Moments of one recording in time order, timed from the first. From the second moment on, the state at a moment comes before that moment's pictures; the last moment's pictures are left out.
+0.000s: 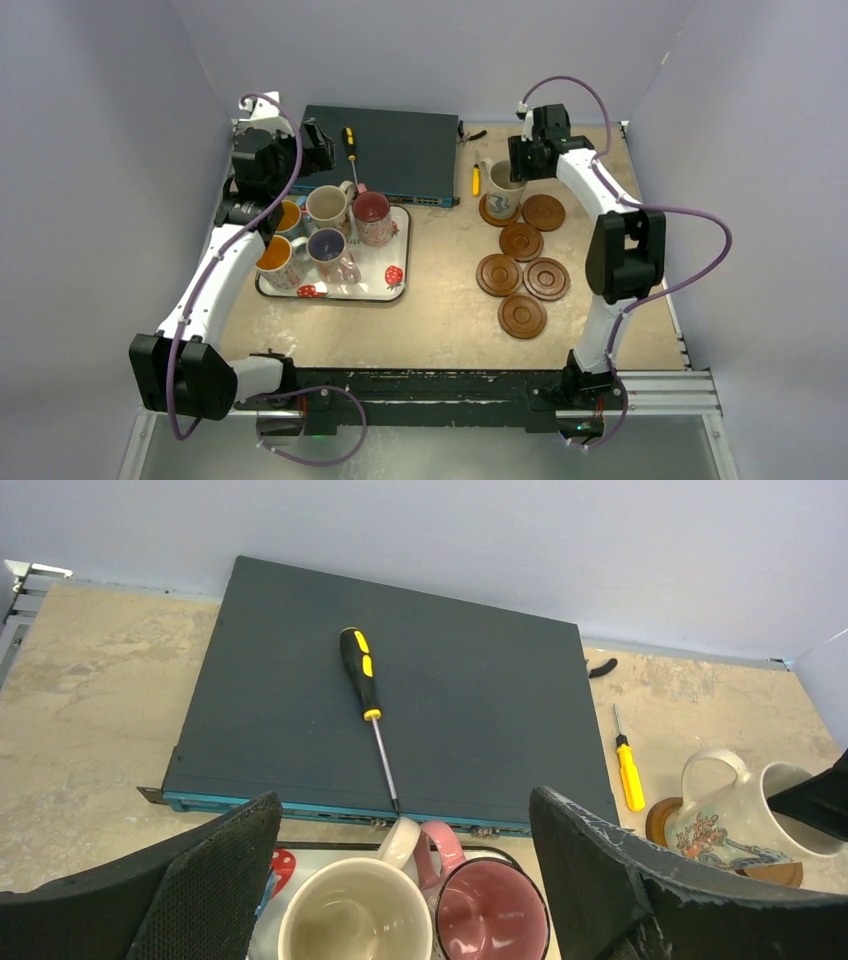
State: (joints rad) left arm -0.13 1.24 1.12 -0.07 0.00 -0.29; right arm 0.16 1.92 1.63 -0.56 -0.05 0.02
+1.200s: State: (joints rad) left arm -0.13 1.33 1.13 -0.08 0.05 -0.31; right arm 0.69 1.67 1.56 -0.48 0.16 0.50
